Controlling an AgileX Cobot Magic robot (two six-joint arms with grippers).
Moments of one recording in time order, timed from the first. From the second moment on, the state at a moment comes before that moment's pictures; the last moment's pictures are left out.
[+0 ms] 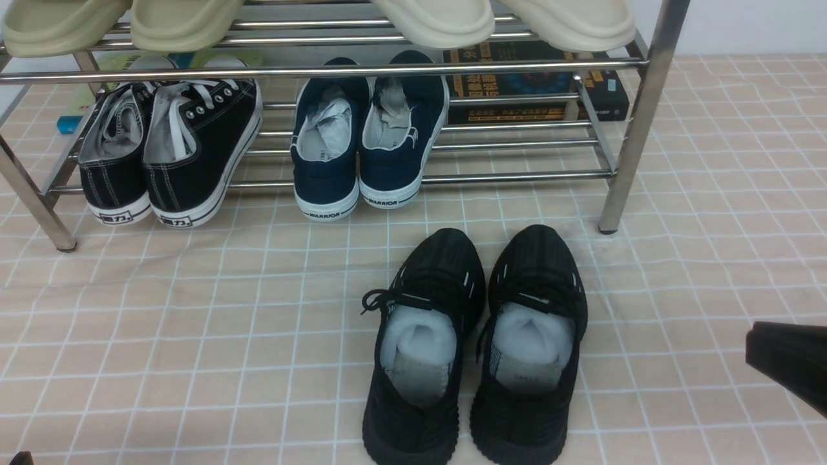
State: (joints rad) right arm 0.79 0.54 -0.52 -0.08 0.37 0.18; left arm 0.00 -0.01 0.03 0.28 0.38 -0.15
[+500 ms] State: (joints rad) right arm 0.67 0.41 -0.34 -0.01 0.31 0.13; left arm 0.00 -0.01 0.03 0.28 0.38 -0.15
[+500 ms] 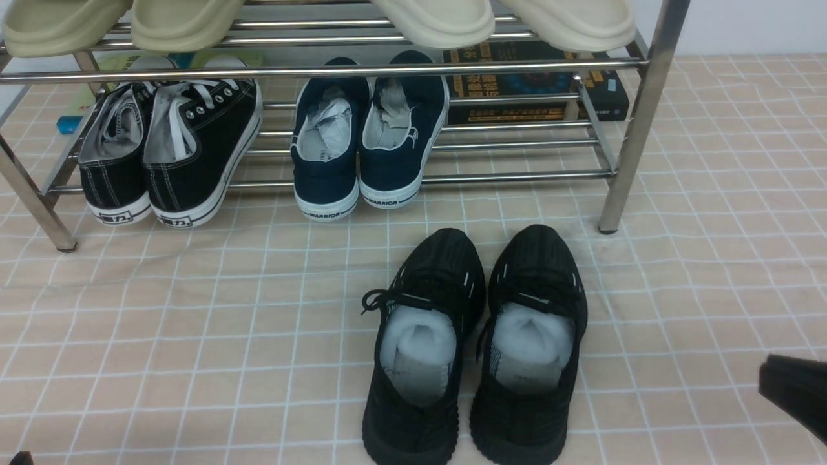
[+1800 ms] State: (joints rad) right arm 0.07 -0.01 0.02 0.05 0.39 -0.01; left arm 0.00 -0.01 0.03 0.28 0.38 -0.15
